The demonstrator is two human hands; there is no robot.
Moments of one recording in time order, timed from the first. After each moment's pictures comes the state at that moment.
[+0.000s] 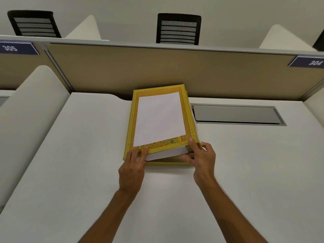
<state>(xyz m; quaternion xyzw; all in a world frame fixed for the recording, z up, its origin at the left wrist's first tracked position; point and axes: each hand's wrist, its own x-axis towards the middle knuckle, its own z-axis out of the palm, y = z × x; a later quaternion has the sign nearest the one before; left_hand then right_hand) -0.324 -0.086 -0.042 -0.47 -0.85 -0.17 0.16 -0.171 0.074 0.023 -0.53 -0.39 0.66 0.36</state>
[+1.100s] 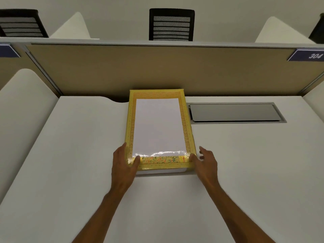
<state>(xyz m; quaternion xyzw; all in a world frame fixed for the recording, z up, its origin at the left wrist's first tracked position) -0.360 -0.065 -0.043 -0.27 -0.86 -0.41 -0.16 -0.149 0.112 -0.043 -0.58 -0.66 0.43 0.20</state>
